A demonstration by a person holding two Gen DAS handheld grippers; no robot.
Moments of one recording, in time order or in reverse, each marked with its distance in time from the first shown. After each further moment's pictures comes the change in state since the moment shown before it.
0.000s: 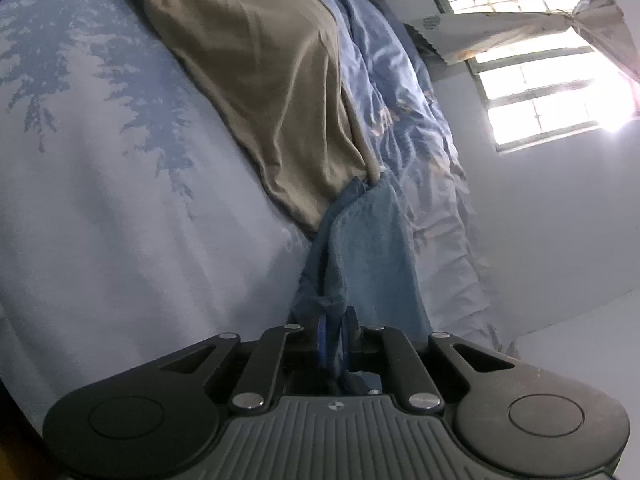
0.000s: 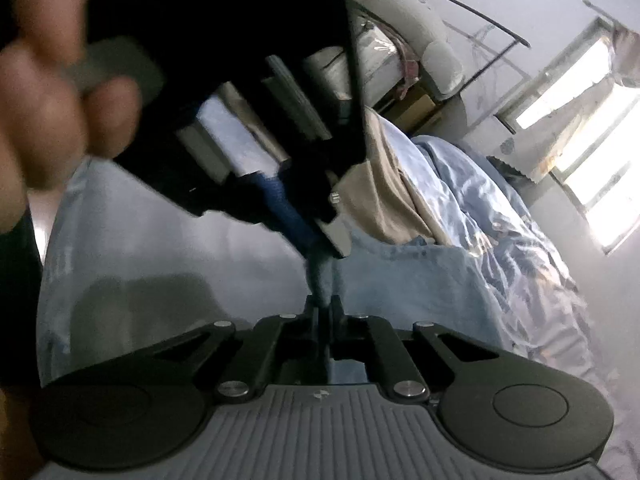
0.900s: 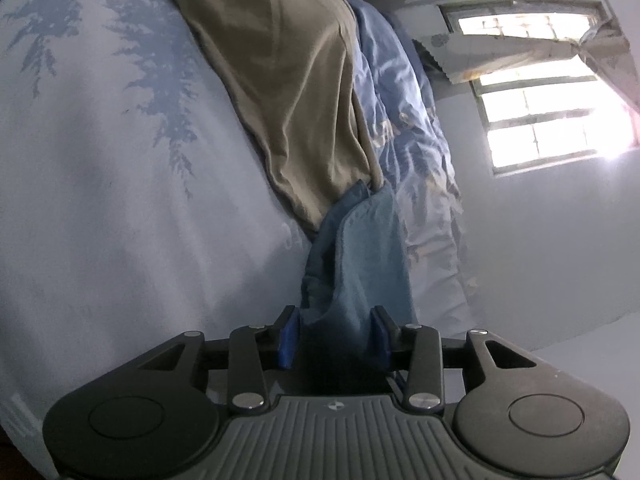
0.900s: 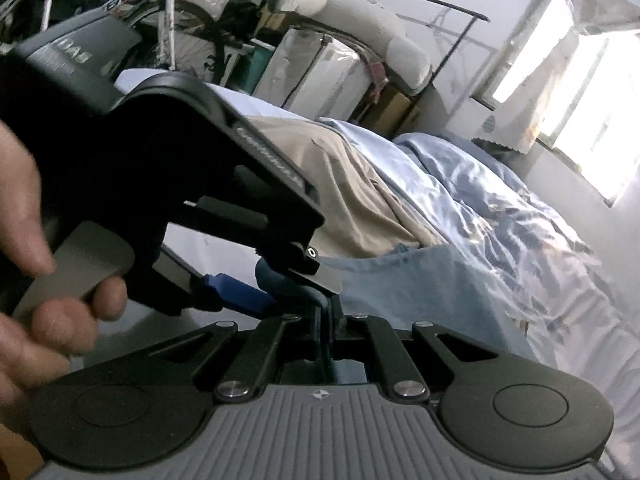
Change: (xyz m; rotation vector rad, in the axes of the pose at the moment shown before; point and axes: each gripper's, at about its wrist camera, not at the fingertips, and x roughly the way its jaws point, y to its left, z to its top) left arm 0.014 0.013 -0.013 -0.095 -0.047 -0.056; right arm -0.021 -0.041 0.009 0.204 -0.042 0.039
